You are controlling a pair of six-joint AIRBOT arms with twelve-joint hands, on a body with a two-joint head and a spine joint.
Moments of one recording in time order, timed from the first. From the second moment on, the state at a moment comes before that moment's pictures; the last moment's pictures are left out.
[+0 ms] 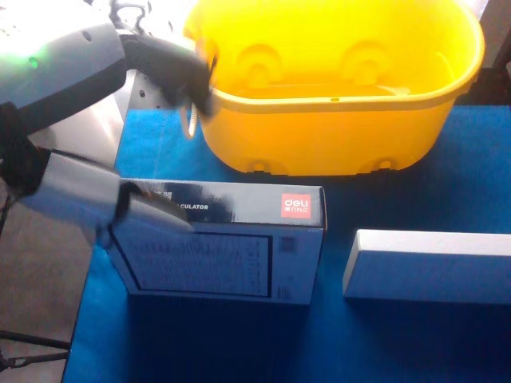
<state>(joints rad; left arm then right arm) 0.42 -0.56 0.68 0.24 -0.45 0.96 -1.63 -0.61 0.75 -2.96 -1.46 2.67</state>
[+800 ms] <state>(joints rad) 0.54 -0.62 0.73 0.13 -0.40 0.96 -1.62 -0.64 0.79 -2.92 -1.45 2.67</state>
